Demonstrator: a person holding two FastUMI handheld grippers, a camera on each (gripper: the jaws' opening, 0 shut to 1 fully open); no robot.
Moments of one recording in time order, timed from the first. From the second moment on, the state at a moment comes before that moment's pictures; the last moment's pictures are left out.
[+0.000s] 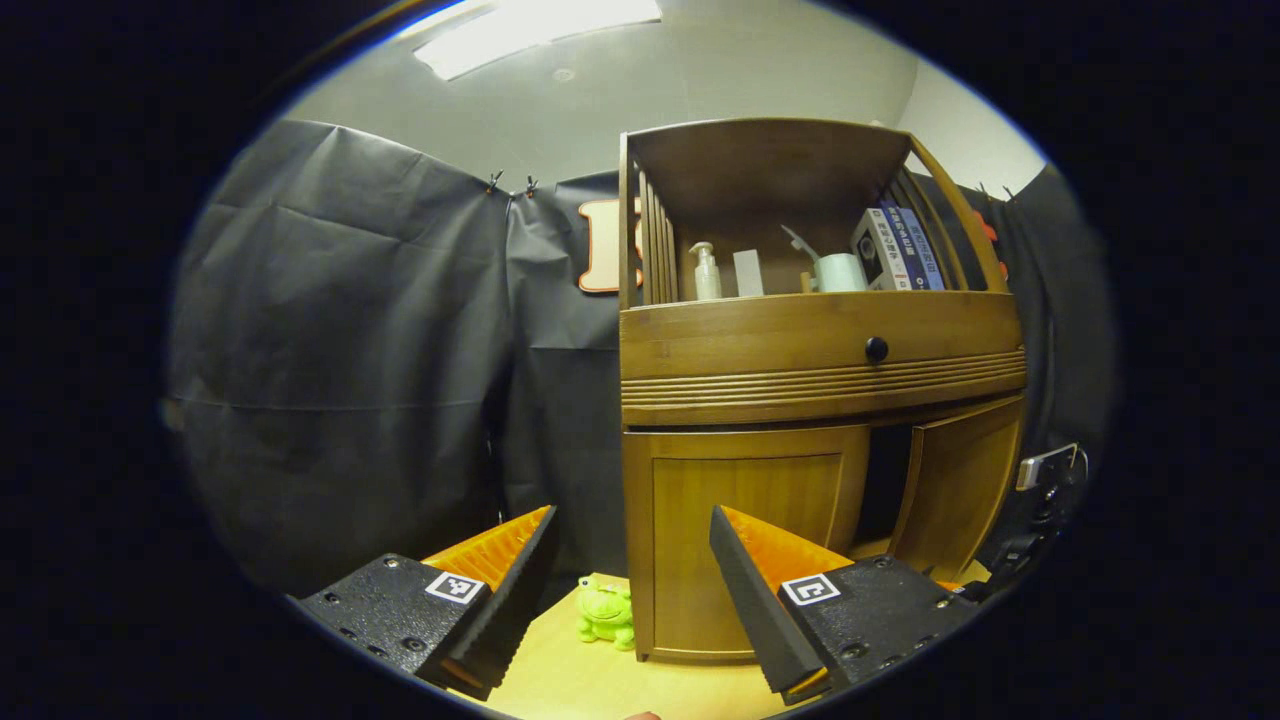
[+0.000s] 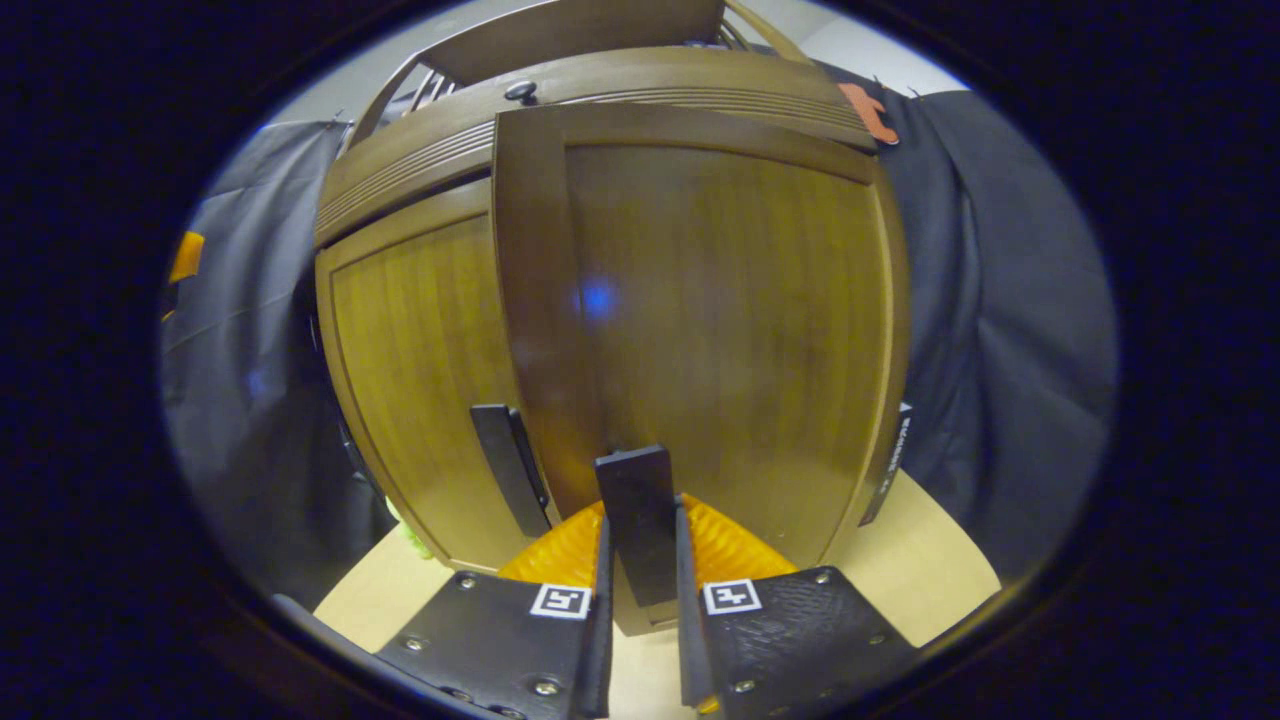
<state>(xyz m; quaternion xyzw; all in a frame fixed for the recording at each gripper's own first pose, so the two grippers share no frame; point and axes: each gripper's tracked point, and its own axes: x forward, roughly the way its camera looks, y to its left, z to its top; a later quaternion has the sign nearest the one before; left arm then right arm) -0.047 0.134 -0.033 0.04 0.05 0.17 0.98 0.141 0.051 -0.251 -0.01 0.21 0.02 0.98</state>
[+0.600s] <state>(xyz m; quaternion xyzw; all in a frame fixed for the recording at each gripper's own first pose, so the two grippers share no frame) -0.039 0.086 -0.038 0.03 0.05 0.10 0.99 0.147 0.045 -0.255 0.00 0.22 -0.01 0.98</state>
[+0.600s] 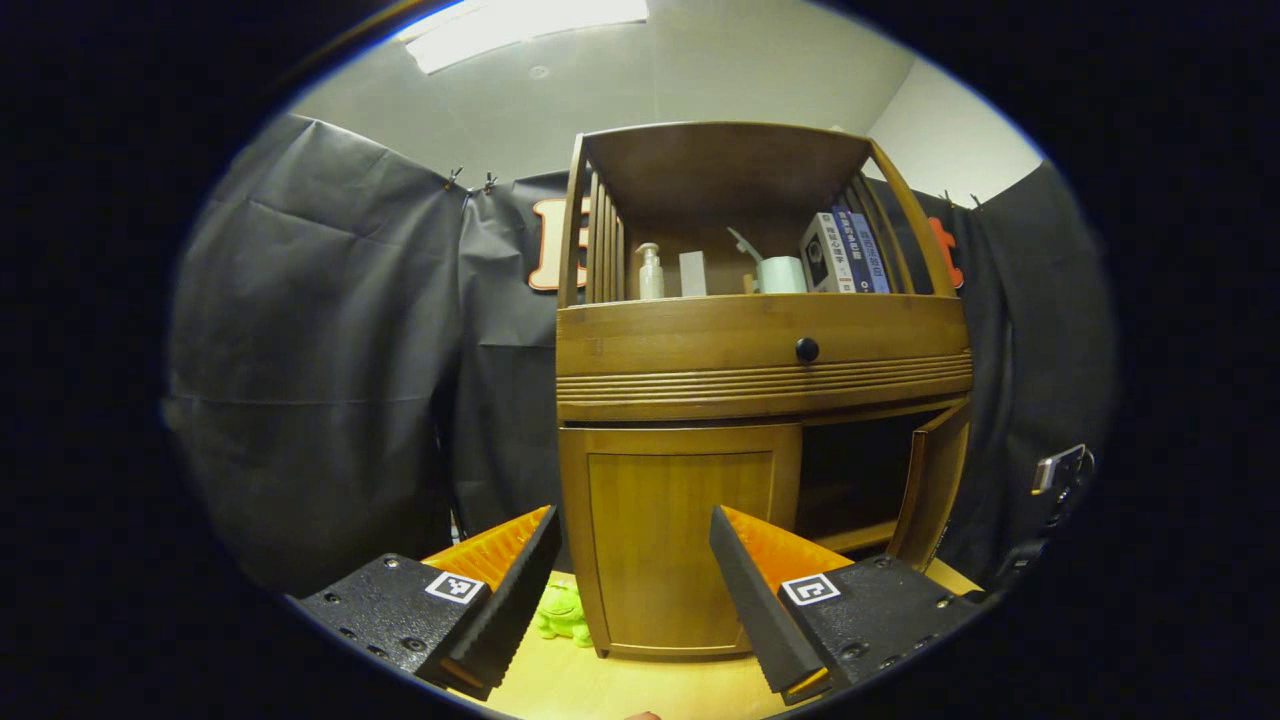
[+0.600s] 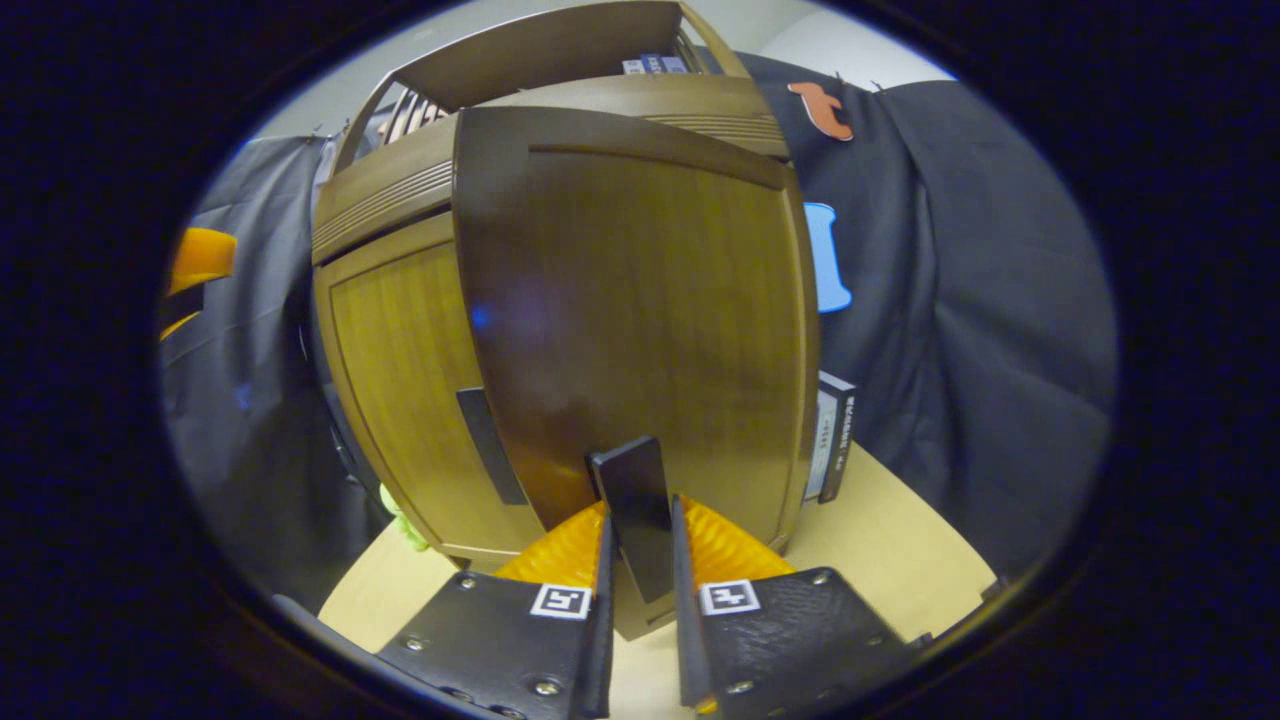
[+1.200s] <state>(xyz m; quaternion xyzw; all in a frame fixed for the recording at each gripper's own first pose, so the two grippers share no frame) -0.027 0.024 -0.049 0.01 0.06 0.02 1.00 0.121 0.011 -0.237 0.00 0.23 -0.06 0.97</state>
